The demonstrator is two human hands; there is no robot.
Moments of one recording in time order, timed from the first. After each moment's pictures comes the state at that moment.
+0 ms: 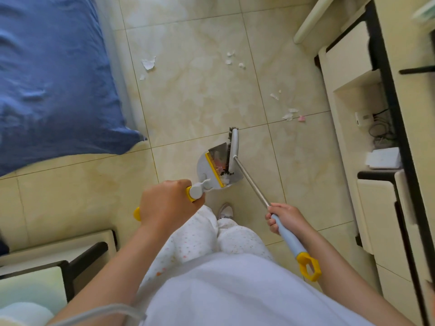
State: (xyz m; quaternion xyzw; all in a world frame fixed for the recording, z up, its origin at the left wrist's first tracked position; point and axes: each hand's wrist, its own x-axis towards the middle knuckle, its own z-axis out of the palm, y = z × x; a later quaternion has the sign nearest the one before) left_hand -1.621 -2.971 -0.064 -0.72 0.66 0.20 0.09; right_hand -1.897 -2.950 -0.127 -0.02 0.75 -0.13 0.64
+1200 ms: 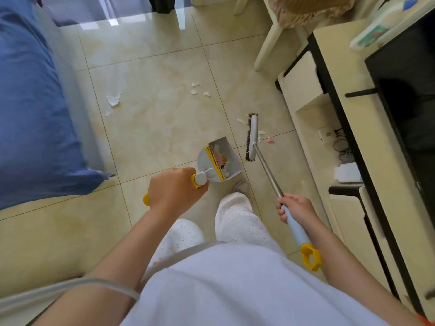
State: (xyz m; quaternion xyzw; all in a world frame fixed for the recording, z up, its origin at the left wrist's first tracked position) left_hand -1.766 -3.121 -0.075 -0.69 0.70 0.18 0.05; right_hand -2.051 -3.073 -0.111 -0.05 0.79 -0.25 0.56
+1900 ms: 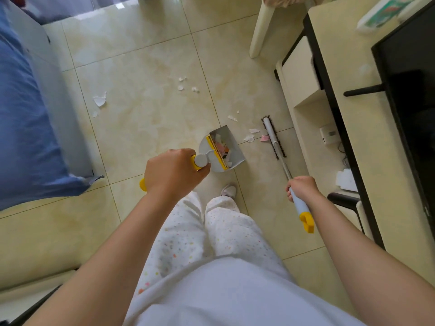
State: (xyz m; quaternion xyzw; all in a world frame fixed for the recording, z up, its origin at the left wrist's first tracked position) left_hand -1.954 -3.252 -0.072 -0.71 0.68 0.17 0.09; right_hand -2.253 -3.222 -0.194 -0.08 0.85 -0.10 0.51
